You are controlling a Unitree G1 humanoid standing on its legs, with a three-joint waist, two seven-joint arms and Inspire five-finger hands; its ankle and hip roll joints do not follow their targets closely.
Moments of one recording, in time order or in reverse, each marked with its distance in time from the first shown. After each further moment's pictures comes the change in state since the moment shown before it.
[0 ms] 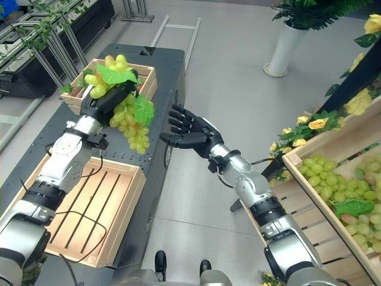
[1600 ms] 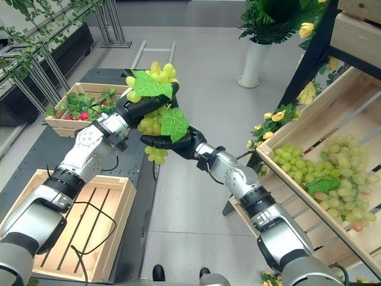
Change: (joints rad) left arm -0.098 -0.083 -0.120 0.123 -0.041 -0.003 -0.278; right arm -0.077 0.036 0.108 0.096 0.216 0.031 0.080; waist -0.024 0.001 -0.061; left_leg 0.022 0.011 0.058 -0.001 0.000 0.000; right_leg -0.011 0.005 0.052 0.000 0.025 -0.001
